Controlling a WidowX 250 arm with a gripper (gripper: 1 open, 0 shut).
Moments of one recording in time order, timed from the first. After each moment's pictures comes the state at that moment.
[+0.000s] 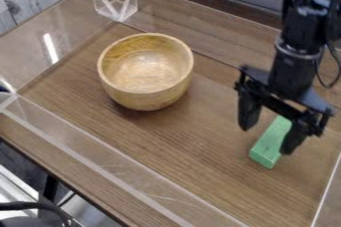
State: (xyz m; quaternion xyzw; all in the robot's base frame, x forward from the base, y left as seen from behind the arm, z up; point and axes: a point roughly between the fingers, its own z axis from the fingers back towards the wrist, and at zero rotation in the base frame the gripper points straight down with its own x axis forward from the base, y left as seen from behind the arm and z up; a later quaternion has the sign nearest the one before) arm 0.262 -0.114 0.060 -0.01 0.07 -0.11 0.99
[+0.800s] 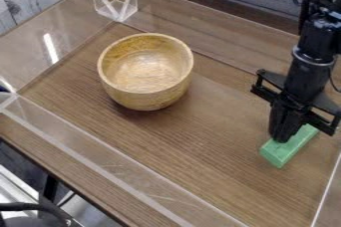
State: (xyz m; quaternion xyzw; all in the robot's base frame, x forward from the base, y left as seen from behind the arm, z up) arm 0.291 -0.125 0.033 -0.02 0.07 -0.11 0.99
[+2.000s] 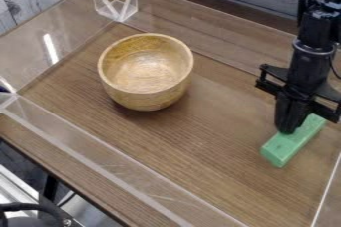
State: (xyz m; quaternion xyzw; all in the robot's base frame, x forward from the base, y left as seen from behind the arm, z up) arm 0.302 -0.122 0.022 -0.04 0.08 -0.10 0.99
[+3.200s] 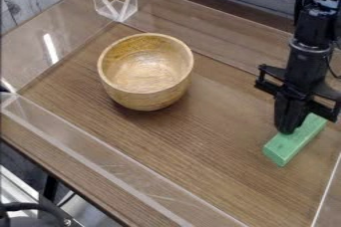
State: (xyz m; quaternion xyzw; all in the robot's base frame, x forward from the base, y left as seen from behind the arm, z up) arm 0.291 -0.106 0.035 -0.04 0.11 -0.11 0.99
